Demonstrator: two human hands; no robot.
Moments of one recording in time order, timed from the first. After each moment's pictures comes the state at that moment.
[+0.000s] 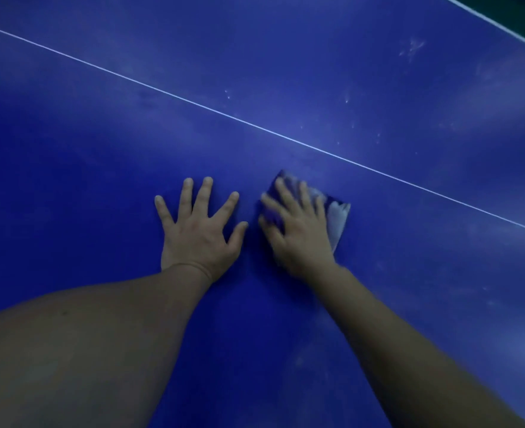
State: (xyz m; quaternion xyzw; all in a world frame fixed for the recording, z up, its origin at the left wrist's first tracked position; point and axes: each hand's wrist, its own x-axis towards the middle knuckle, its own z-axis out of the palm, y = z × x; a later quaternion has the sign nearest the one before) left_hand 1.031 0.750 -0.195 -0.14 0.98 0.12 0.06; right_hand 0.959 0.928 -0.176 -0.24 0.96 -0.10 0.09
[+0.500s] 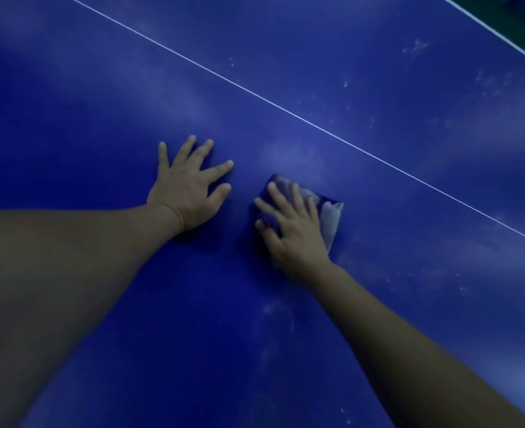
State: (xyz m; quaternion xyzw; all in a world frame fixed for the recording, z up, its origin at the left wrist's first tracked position) left_hand 1.041 0.747 -0.189 -0.07 0.98 0.17 0.05; right_hand 1.010 0.985 -0.173 -0.31 0.94 -0.12 0.12
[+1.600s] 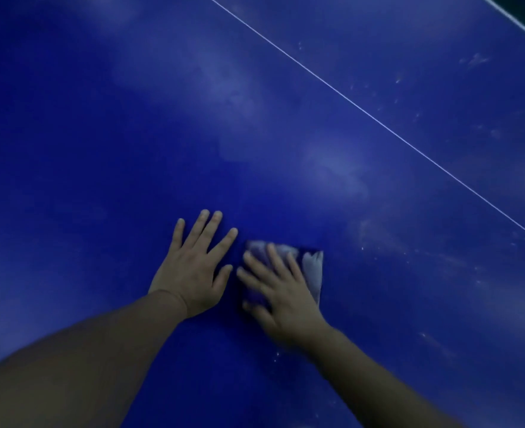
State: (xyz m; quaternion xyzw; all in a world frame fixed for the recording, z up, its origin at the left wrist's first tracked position) left_hand 1.296 0.845 -0.185 -0.12 0.98 0.12 0.12; right_hand 1.195 1.049 -0.169 -0.52 0.82 -0.09 0.21
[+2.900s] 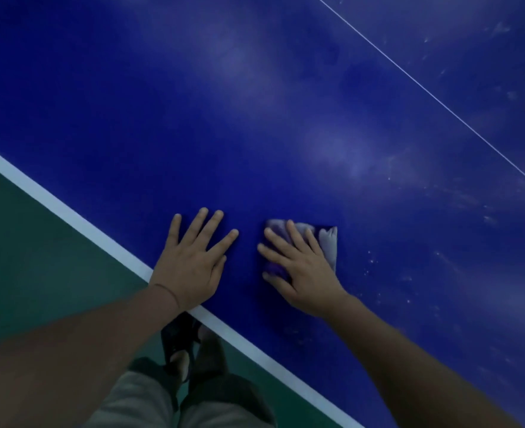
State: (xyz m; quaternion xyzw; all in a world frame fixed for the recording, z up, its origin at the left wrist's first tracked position) left_hand 1.487 0.882 -0.182 -0.13 0.98 0.10 0.09; right_hand 1.322 1.086 -0.157 -0.54 0.82 -0.03 0.20
